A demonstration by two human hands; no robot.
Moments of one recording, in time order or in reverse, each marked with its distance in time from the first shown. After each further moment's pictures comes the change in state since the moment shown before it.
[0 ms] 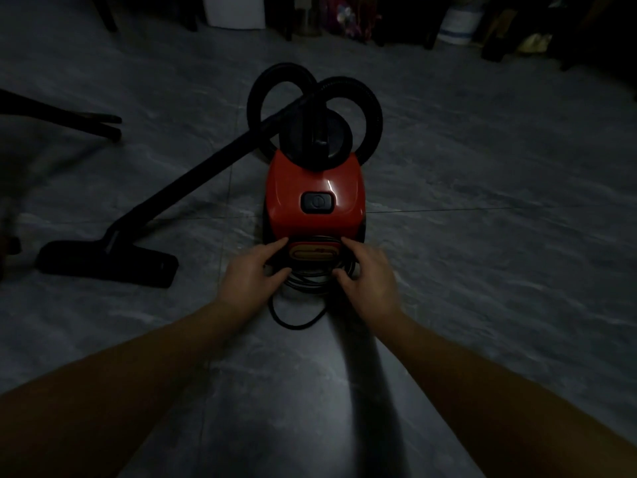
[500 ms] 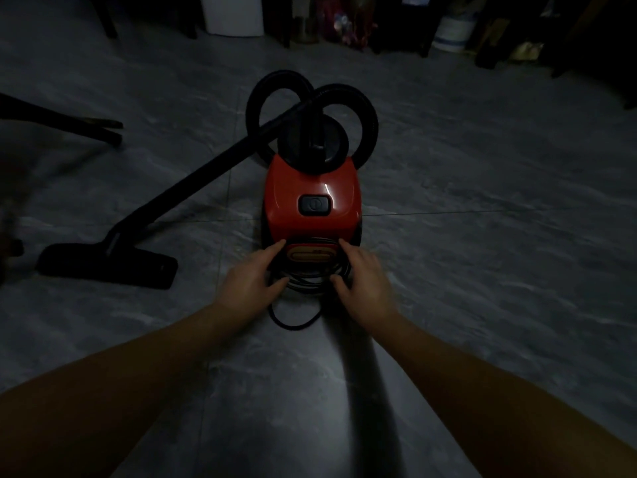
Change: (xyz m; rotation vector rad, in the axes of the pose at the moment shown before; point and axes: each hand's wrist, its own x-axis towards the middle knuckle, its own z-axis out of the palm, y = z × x) left_hand -0.008 0.002 -0.002 0.060 -0.096 0.003; right_hand -0.007 -0.002 -0.004 -0.088 -0.062 -0.054
